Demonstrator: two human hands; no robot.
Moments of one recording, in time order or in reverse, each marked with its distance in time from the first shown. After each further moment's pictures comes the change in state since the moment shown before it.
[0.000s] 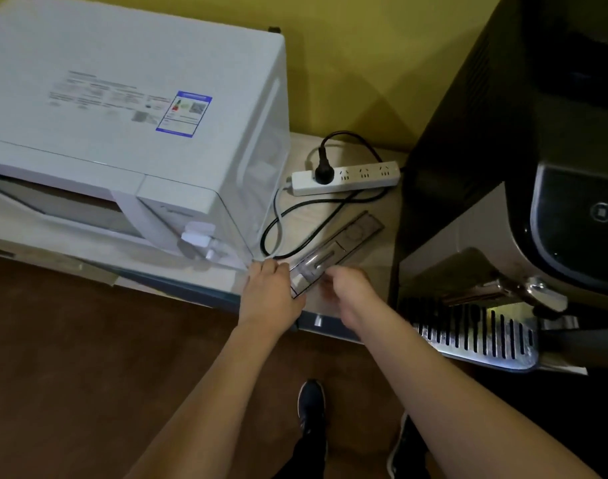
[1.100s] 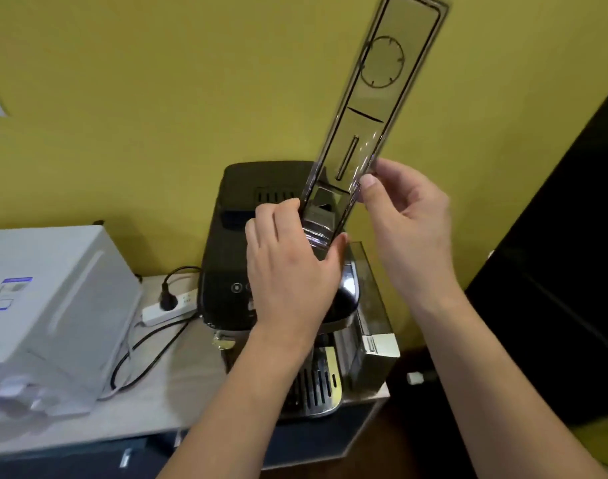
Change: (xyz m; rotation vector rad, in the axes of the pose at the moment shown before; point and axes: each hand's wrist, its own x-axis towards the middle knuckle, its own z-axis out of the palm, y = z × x) left_hand -0.087 0.389 -0.186 -0.454 0.815 0.426; right_hand -0.242 -0.116 -0.346 0.144 0.546 -1.363
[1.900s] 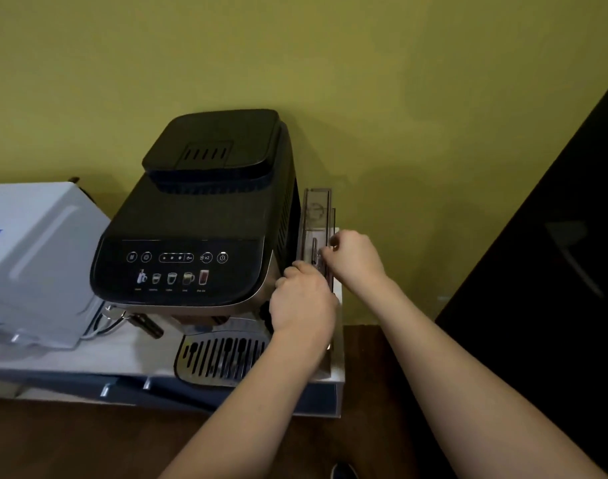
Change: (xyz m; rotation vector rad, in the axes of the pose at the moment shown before) left_hand -0.087 0.054 0.180 0.725 -0.751 -0.281; right_hand 0.057 0.245 -0.041 -0.644 -0.677 0.304
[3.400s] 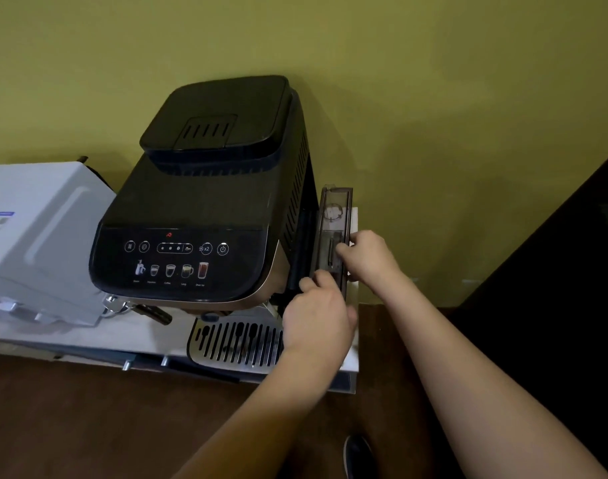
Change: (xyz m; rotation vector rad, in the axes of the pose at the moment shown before) left_hand -0.012 -0.001 0.027 -0.044 -0.068 0.056; right_hand 0.026 0.028 0.034 0.196 -0.151 0.144
